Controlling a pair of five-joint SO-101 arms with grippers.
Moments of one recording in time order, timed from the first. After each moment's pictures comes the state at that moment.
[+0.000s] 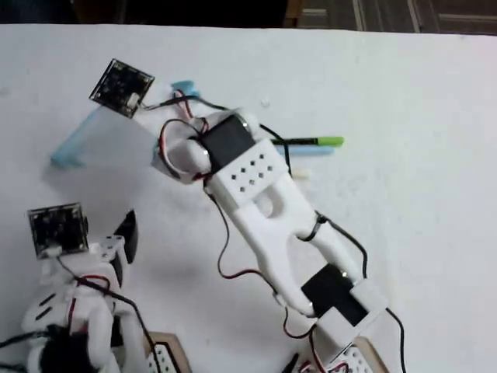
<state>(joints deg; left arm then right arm) -19.6 -104.3 65.7 79.3 -3.1 -42.2 6.8 -27.5 82.6 26.8</state>
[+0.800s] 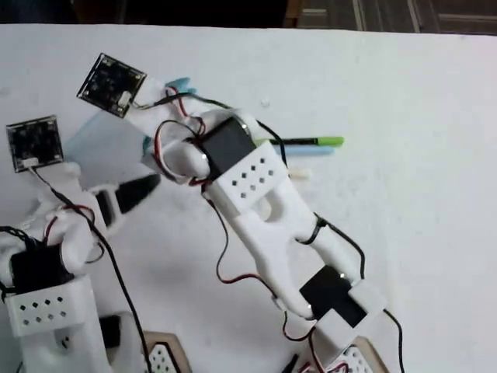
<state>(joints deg) -19.6 -59.9 44.6 70.6 5.9 -44.0 6.8 -32.0 82.6 26.8</state>
